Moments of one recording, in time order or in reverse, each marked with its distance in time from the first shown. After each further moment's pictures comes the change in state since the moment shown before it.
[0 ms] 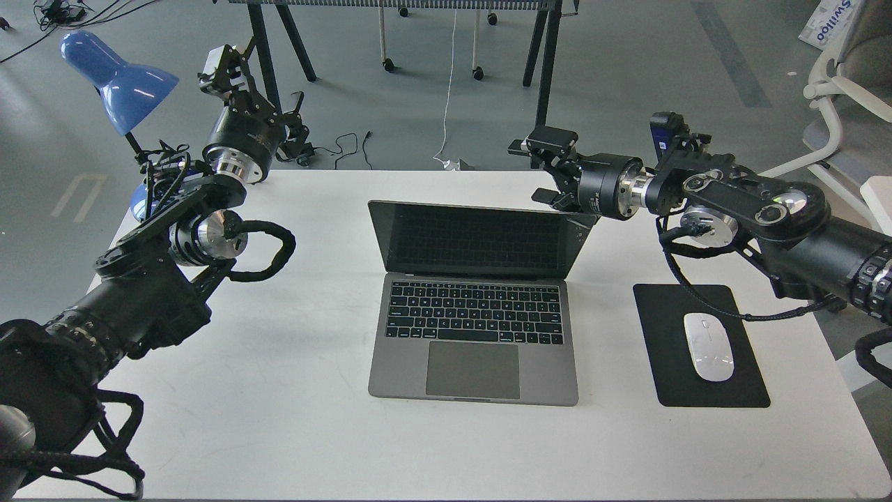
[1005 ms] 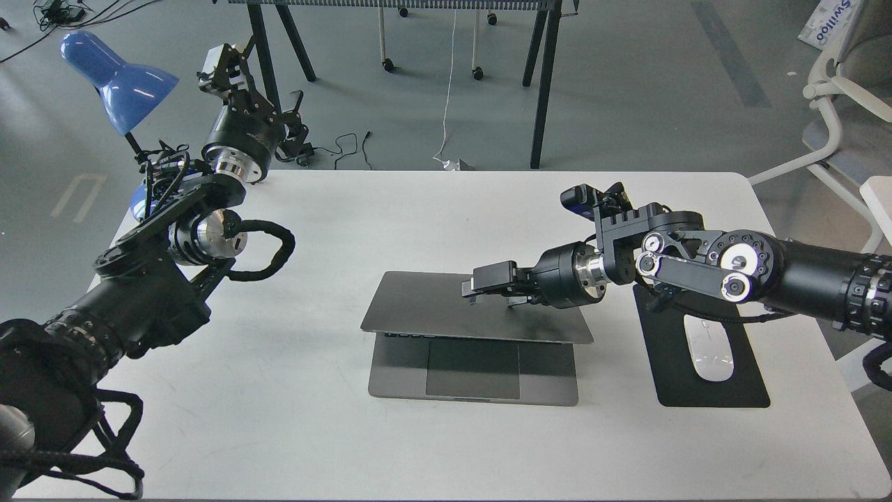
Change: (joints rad) left arm 0.000 0.001 0.000 0.000 0.000 0.000 0.000; right arm 0.006 0.001 -0.176 0.291 -0.414 0.042 0.000
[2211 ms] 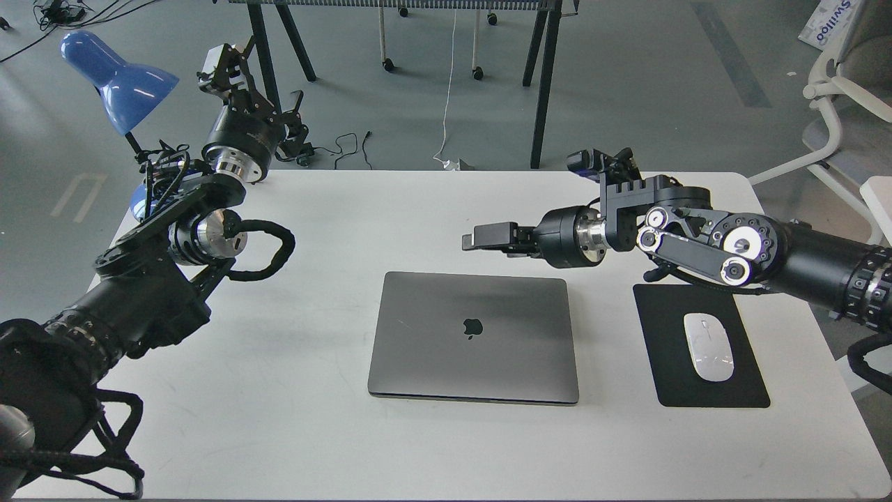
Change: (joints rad) left arm 0.000 0.000 0.000 0.000 0.000 0.000 0.000; right arm 0.001 0.009 0.316 -0.145 -0.111 -0.039 -0.005
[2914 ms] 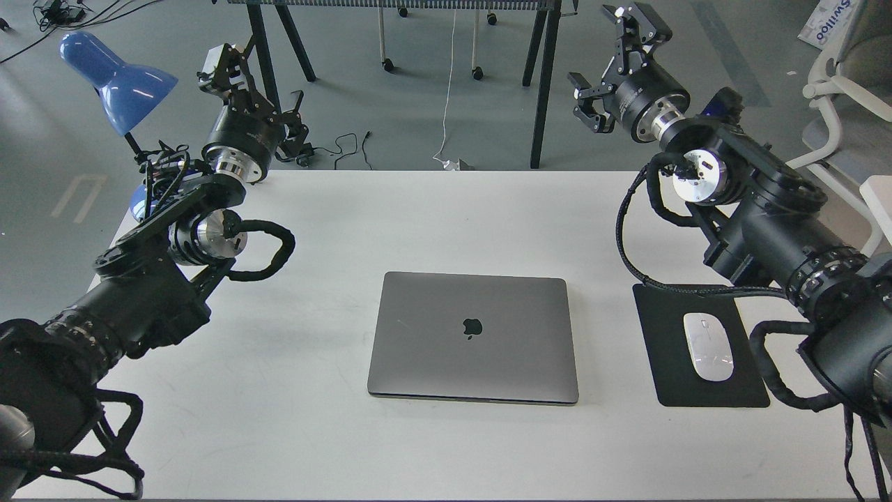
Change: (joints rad) left arm 0.000 0.000 0.000 0.000 0.000 0.000 0.000; right arm -0.102 0.189 0.536 -0.506 0.863 -0.076 0.011
